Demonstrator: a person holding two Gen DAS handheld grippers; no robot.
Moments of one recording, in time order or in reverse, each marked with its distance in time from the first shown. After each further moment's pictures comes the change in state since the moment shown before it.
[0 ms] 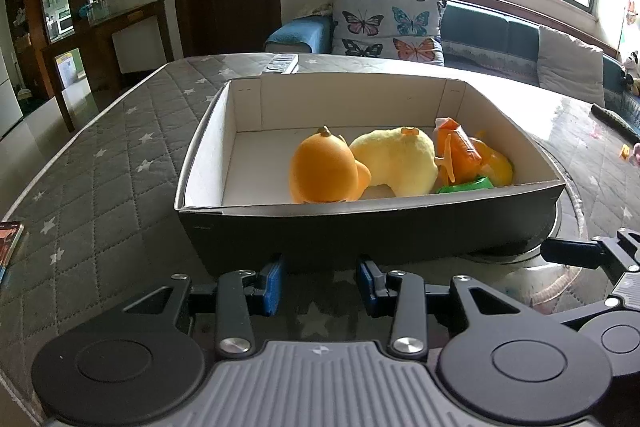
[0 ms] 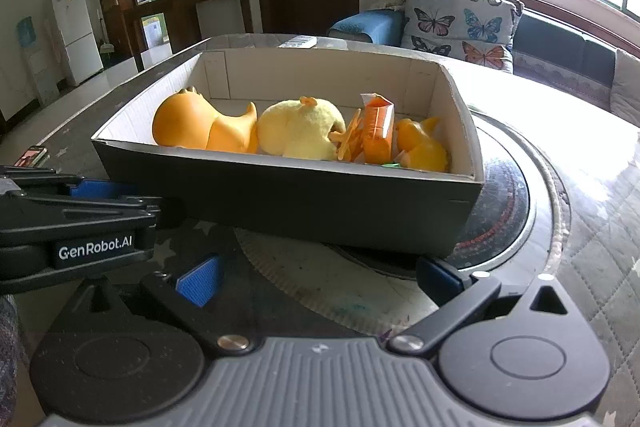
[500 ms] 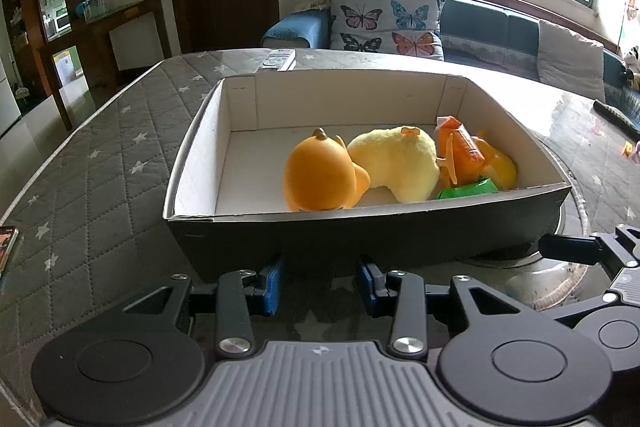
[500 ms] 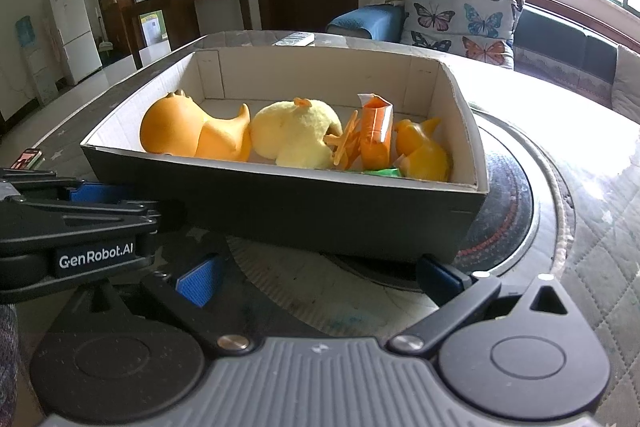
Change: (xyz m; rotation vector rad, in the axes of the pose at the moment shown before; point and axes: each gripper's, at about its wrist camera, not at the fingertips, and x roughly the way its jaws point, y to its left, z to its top) left arm 0.010 -0.003 0.007 0.003 0.021 -0.002; right arm 0.009 -0.004 0.007 0.005 0.016 0.002
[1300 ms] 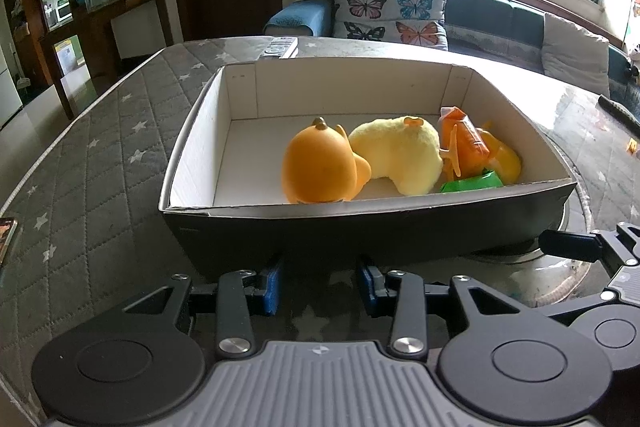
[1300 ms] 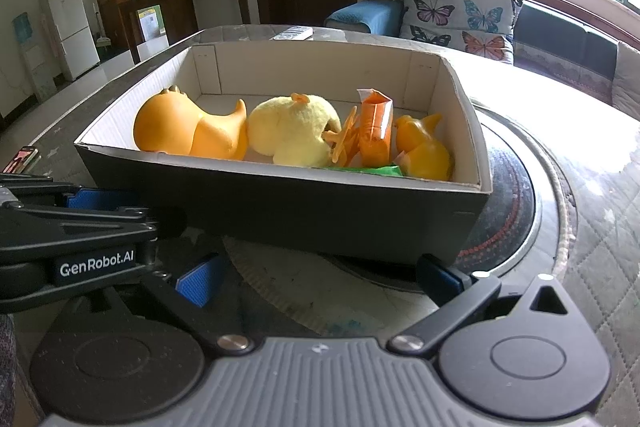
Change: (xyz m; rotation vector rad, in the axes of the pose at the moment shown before) left arm 0.006 -0.003 0.001 -0.011 0.037 0.009; right arm 0.006 0.000 0.002 0.002 0.018 -0.006
